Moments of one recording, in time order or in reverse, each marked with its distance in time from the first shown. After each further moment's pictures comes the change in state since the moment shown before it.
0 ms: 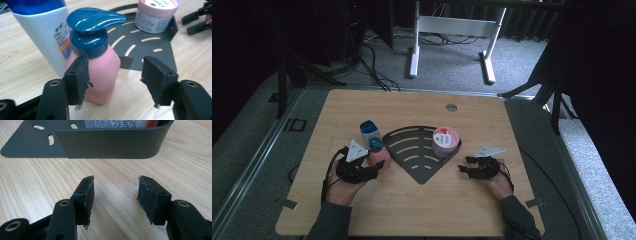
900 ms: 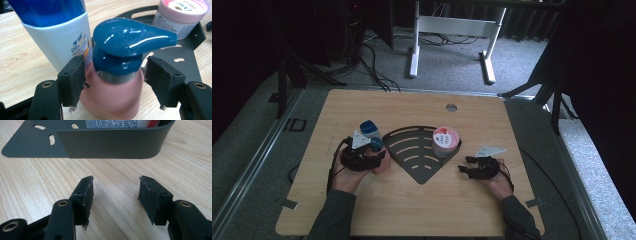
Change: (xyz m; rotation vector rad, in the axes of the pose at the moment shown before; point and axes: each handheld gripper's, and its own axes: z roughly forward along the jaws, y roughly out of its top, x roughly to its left) left arm 0.017 0.013 0.029 0.016 0.047 -0.036; right arm 0.000 0.000 0.000 0.001 0.005 -0.001
